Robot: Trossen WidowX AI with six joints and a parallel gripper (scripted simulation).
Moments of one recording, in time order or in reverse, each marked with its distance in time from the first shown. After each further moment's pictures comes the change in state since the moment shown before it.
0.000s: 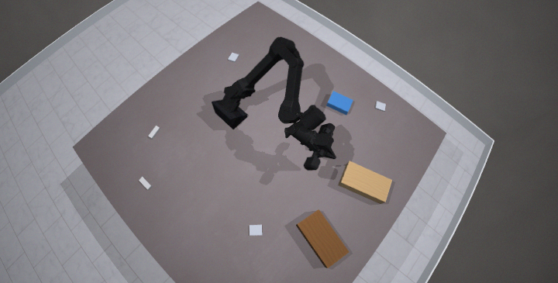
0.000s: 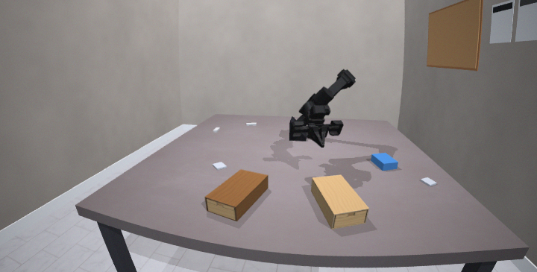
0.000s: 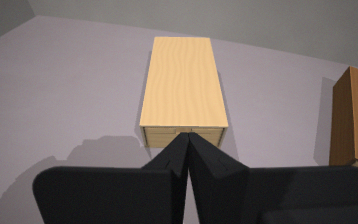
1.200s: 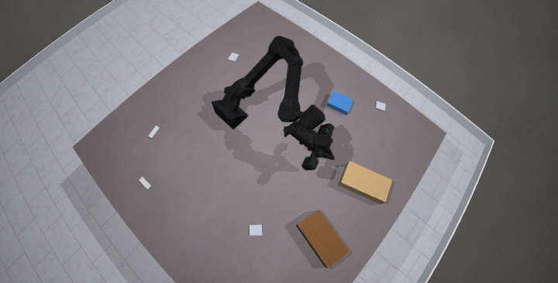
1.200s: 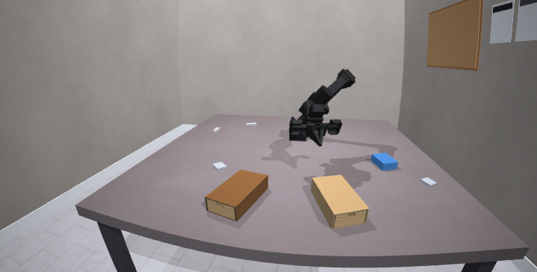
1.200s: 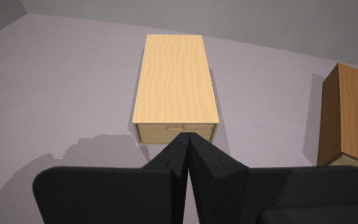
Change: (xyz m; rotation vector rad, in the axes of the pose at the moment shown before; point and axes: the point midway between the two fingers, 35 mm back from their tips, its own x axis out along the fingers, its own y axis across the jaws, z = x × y) arm -0.006 -0.005 0.000 0.003 0.014 -0.027
